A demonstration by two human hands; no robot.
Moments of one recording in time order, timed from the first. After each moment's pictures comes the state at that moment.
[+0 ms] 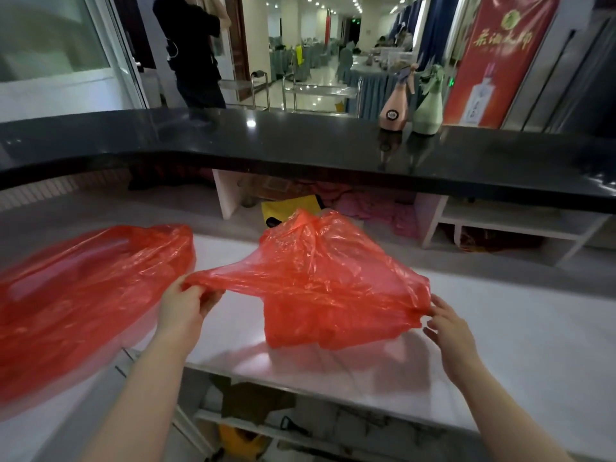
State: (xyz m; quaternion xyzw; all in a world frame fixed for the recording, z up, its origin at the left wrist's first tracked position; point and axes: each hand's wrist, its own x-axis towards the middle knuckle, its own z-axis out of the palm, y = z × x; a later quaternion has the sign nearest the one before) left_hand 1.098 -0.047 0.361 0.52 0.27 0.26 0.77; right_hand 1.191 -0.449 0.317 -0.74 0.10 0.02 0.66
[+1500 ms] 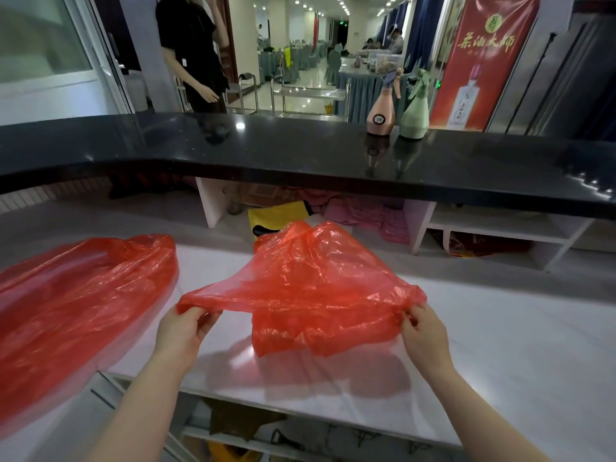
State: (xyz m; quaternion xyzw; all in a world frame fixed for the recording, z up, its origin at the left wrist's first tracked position) left_hand 1.118 -0.056 0.332 0.50 0.29 0.20 0.79; right_hand 1.198 -0.429 0.320 -0.91 -0.04 -0.10 0.41
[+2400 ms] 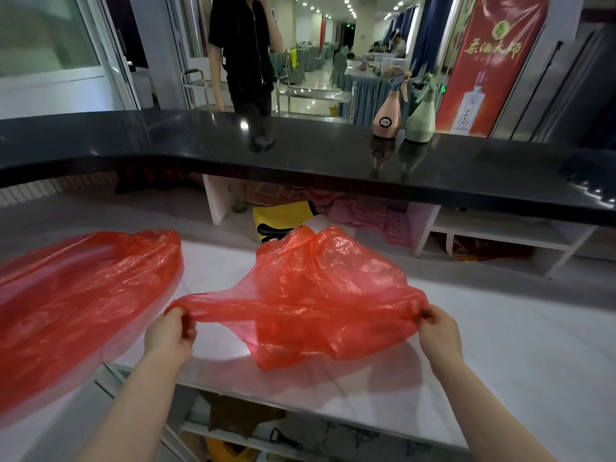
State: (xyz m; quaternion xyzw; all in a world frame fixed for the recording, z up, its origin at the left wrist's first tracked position) left_hand 1.114 -0.029 0.317 0.36 0.45 0.22 0.79; right_hand 1.210 -0.442 0.319 -0.84 0.11 -0.04 0.53
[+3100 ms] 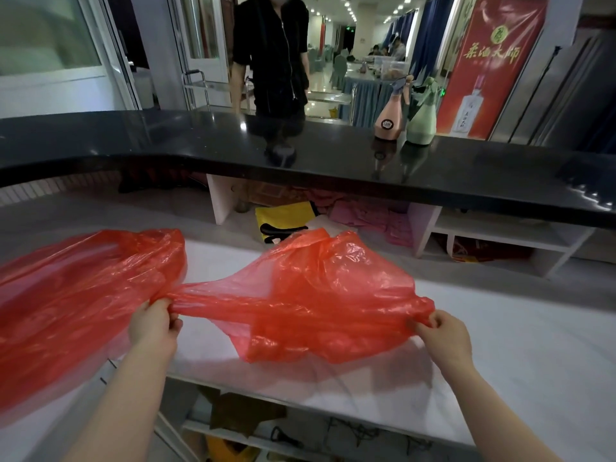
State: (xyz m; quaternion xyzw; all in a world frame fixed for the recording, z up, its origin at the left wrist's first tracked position) left_hand 1.104 -0.013 0.340 0.42 0.44 0.27 0.74; right_hand 1.201 -0.451 0.321 -0.88 0.10 -0.06 0.45
